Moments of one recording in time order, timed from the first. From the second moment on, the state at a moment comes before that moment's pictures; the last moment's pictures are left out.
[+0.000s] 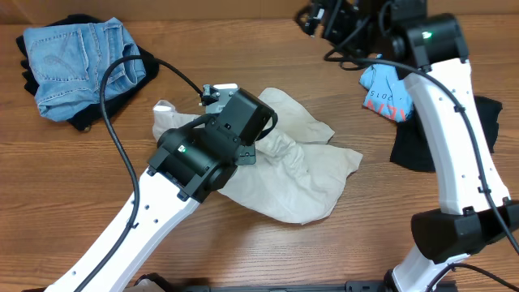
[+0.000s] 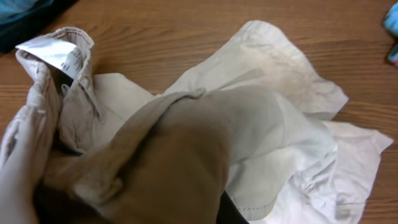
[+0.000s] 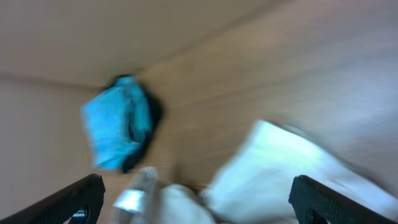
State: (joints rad) left arm -0.68 1.41 1.53 -1.21 -0.36 -0.68; right arm 0.22 1.86 2.14 -1.09 -0.33 0.66
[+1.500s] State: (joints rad) left arm -0.11 1.42 1.53 -1.20 -0.23 -0.65; right arm 0.50 1.56 0.97 -0.81 -0.49 1.13
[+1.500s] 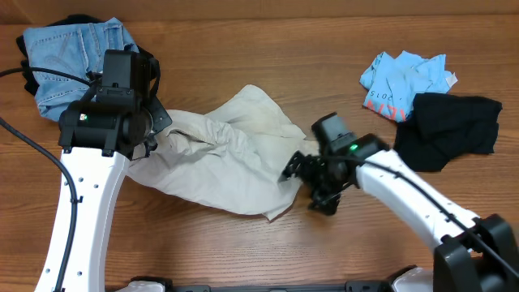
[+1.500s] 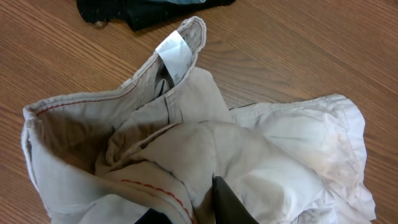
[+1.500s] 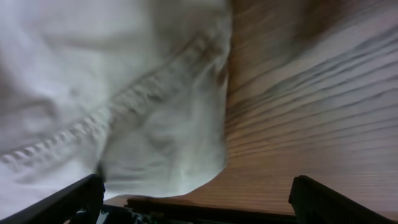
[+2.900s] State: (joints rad) left arm -0.09 1.42 1.53 -1.19 -0.18 -0.57; right arm 0.28 1.67 1.37 -1.01 -0.14 0.91
